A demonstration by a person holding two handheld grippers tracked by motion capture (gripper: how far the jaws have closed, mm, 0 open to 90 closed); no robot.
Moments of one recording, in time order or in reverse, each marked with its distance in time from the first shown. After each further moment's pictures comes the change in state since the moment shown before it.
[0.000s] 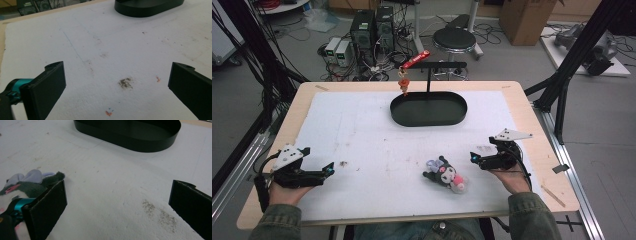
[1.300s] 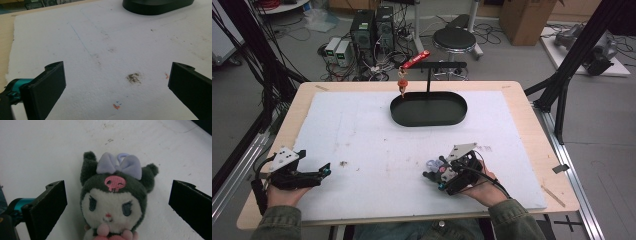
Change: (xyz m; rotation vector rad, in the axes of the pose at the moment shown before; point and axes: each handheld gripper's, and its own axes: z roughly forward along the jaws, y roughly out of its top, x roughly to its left) left arm 0.007 -0.010 0.000 0.005 0.033 -0.024; right arm 0.106 0.018 0.040 0.293 0.173 -0.296
